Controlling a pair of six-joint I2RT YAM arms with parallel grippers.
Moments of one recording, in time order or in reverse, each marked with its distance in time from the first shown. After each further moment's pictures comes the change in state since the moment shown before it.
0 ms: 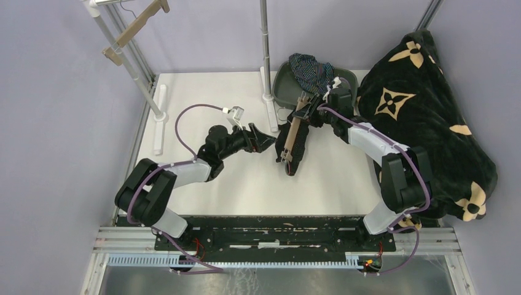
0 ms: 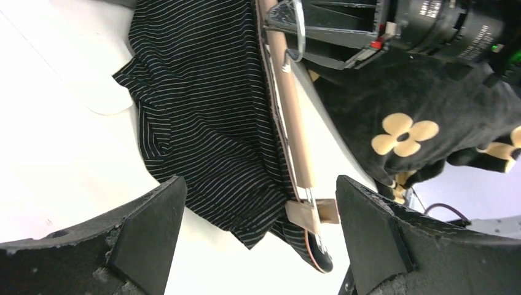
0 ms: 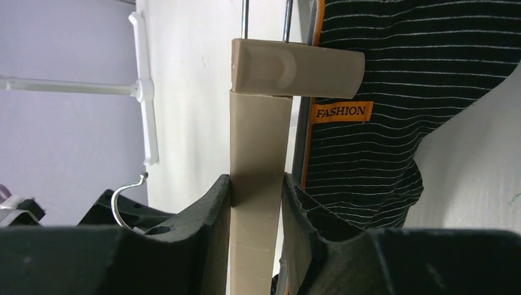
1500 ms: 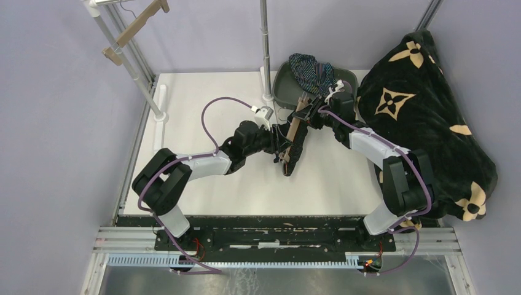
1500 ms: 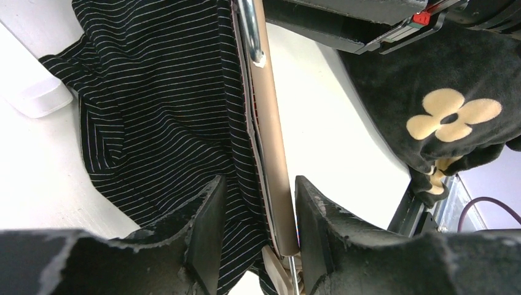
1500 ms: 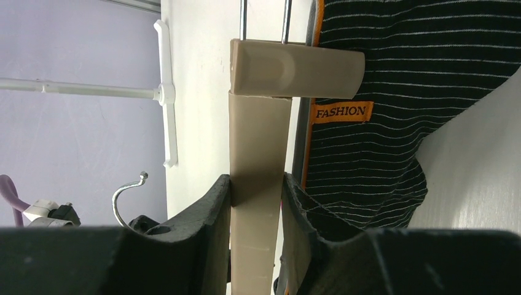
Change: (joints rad) left arm -0.204 0.157 0.258 -0.286 -0.195 0.106; right arm -0.003 -0.030 -0.082 0.129 -0.034 0.074
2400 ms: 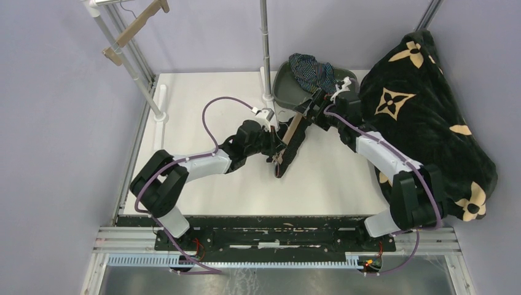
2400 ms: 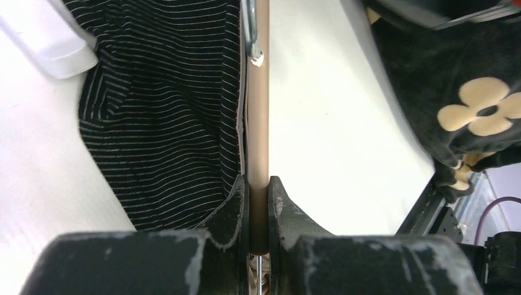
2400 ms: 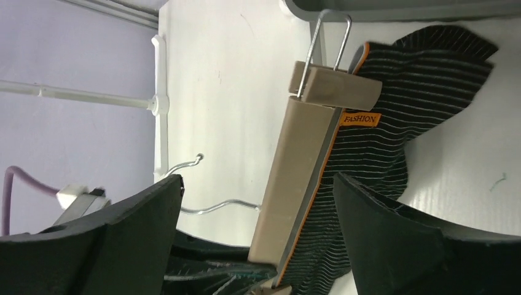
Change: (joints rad) left arm -0.012 -0.013 0.030 -0.138 -0.041 0.008; right arm -0.001 -0.098 -0.012 -0.062 0.063 -0.055
